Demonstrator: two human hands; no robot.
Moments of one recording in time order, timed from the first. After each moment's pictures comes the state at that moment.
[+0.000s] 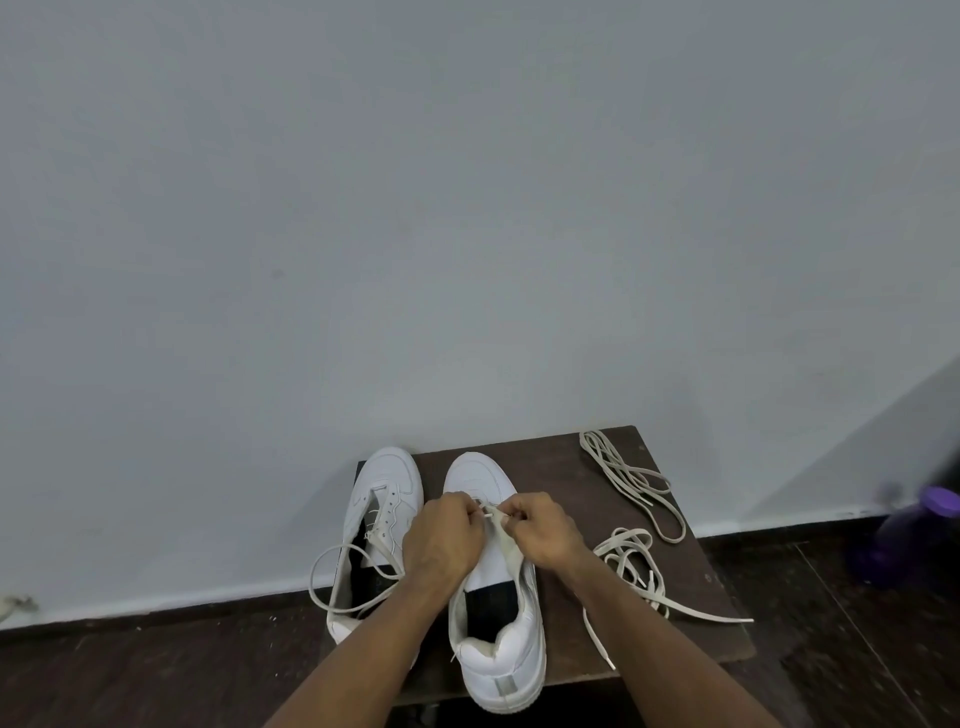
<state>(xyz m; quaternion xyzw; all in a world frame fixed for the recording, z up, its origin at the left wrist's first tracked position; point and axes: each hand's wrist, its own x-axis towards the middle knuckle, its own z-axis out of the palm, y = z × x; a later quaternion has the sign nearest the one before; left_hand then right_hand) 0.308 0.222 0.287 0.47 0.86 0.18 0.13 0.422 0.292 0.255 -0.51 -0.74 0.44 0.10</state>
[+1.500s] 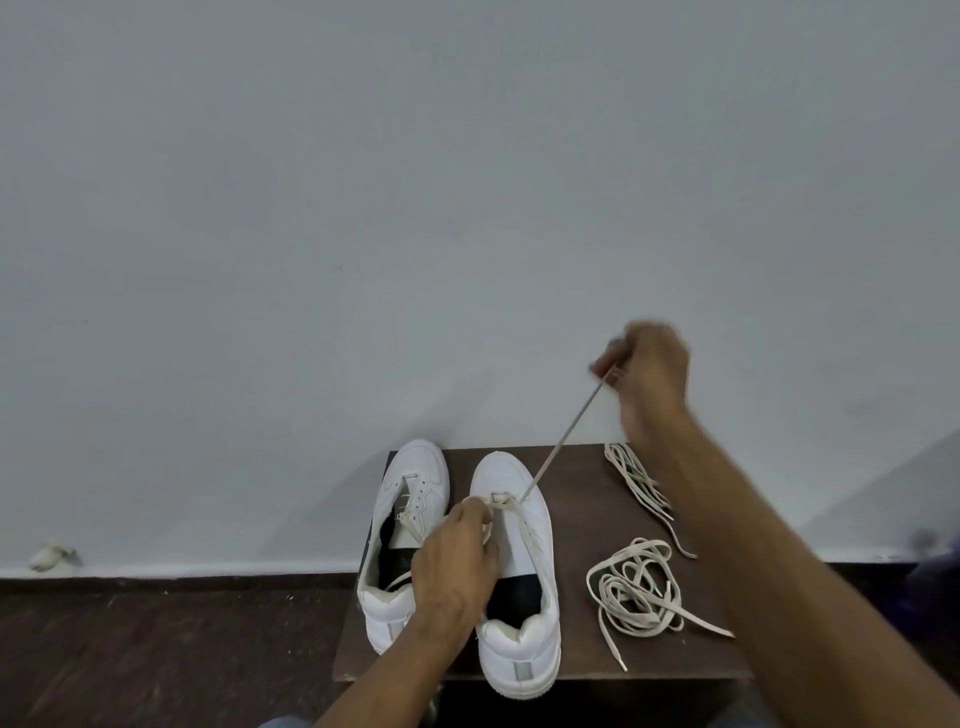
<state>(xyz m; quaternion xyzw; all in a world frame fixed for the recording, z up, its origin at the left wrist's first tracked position) 0.323 0.168 0.291 0.48 0.85 0.24 0.04 0.439 0.337 0.426 -0.36 -0.39 0.61 0.59</state>
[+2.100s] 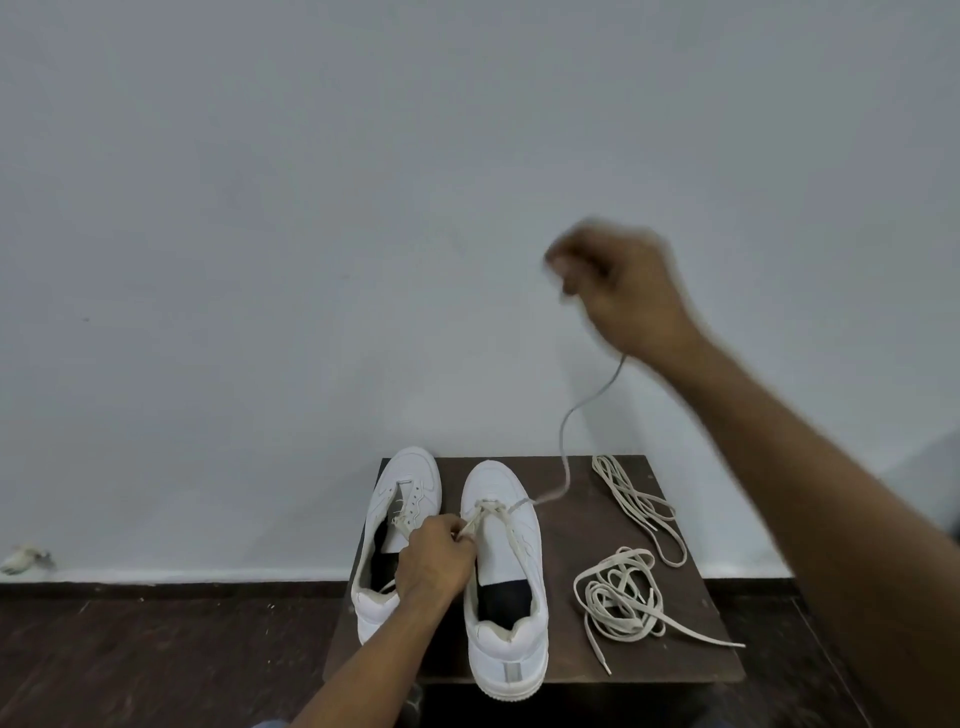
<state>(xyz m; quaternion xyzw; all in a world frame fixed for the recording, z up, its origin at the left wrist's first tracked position) 0.305 0.171 0.294 0.34 0.86 0.29 0.23 0.440 0.317 0.521 -0.20 -0.84 0.15 0.49</state>
